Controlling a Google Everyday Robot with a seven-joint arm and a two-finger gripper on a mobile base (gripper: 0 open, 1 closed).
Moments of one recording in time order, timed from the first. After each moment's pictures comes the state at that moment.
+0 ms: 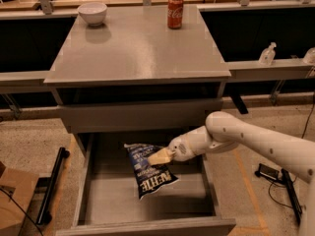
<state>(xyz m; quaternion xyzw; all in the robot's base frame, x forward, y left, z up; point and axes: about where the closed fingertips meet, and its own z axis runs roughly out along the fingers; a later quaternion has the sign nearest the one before) 0.532 0.012 0.584 -0.32 0.81 0.47 0.15</state>
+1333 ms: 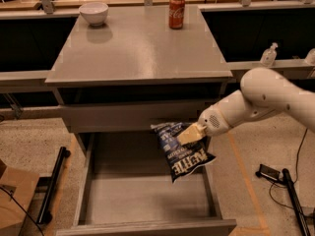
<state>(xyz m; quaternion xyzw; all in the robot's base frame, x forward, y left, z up) 0.526 -0.084 0.714 -0.34 0.86 0.35 0.15</state>
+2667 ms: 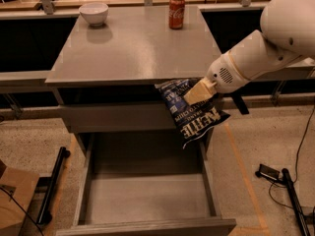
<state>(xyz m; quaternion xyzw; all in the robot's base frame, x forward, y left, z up) 0.547 -0.096 0.859 -0.39 0.86 0.24 0.22</state>
